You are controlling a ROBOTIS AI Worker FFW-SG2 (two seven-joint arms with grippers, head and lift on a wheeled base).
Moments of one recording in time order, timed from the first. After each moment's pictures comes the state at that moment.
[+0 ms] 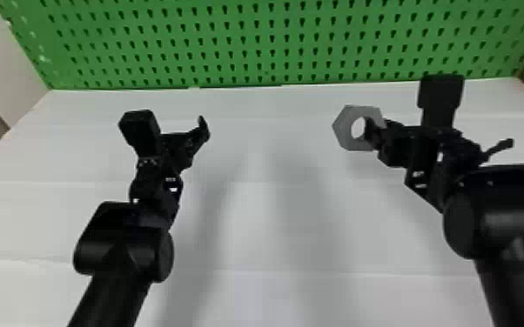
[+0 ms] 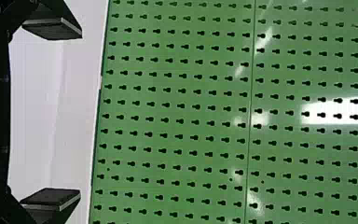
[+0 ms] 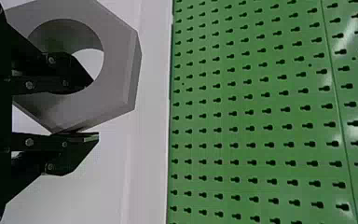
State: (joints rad) left arm -0.13 0.14 -0.08 -1.49 0.21 0.00 0.14; right arm -0.18 -0.01 0.08 -1.79 -0.09 0.71 0.11
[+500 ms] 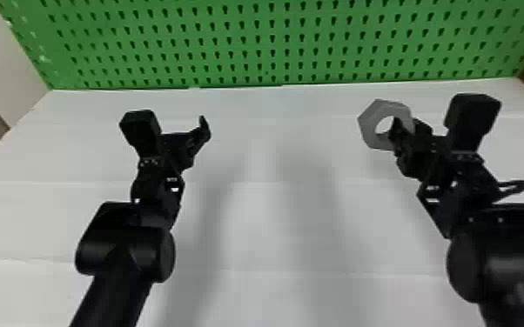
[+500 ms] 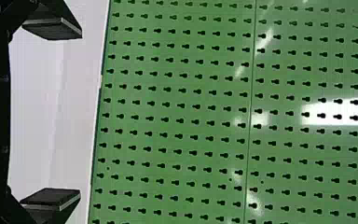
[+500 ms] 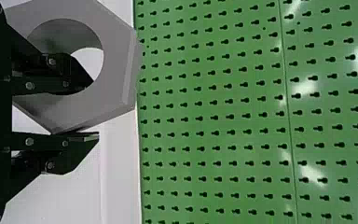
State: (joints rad) left arm -0.13 0.14 -0.08 -1.49 0.21 0.00 0.14; right arm -0.05 0.00 0.05 -1.79 -0.09 0.41 -0.03
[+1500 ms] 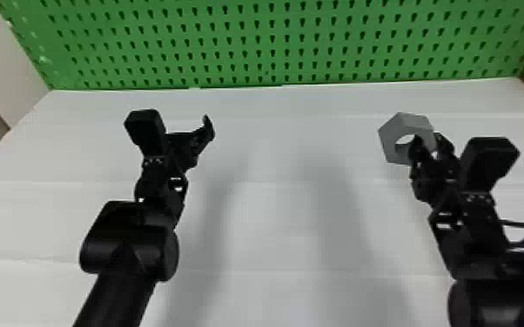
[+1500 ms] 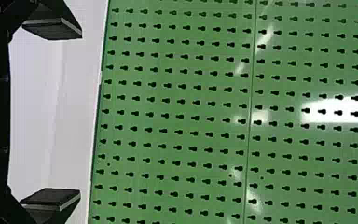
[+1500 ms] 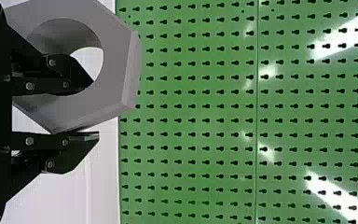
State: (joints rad) left arm -0.14 0.13 -0.09 -1.49 0.20 0.00 0.14; right arm 0.05 -0.02 0.04 -1.69 -0.04 0.06 -0.08
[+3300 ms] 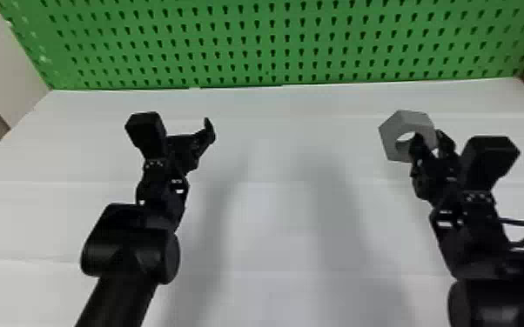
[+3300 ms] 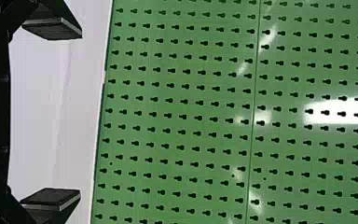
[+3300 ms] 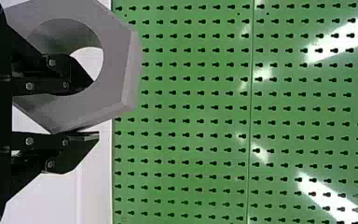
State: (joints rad) left arm -0.13 0.13 -0.09 -1.49 0.21 -0.01 0.14; right arm 0.05 -0.02 0.04 -1.68 -0.02 0.04 -0.08
